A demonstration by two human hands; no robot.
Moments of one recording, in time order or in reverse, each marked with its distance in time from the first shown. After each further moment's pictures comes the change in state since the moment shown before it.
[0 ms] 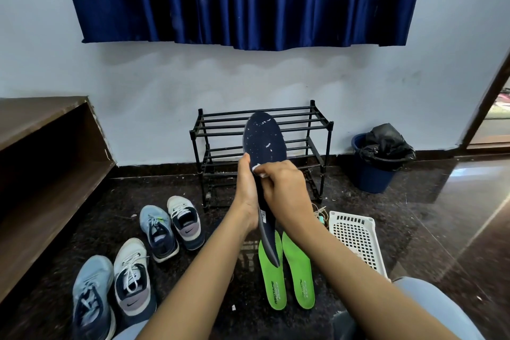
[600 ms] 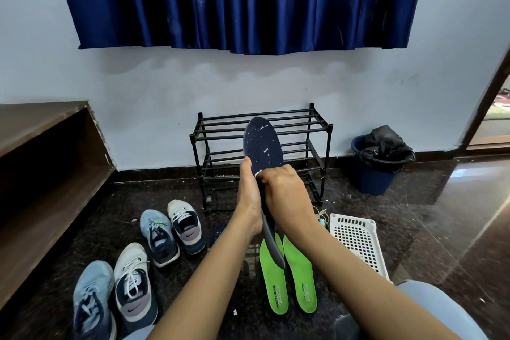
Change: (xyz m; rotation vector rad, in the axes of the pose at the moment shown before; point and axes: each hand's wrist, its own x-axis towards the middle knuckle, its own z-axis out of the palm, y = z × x) left_hand 0.004 -0.005 0.002 0.013 0.034 0.063; right_hand -0.001 0.007 0.007 -0.140 -0.108 -0.009
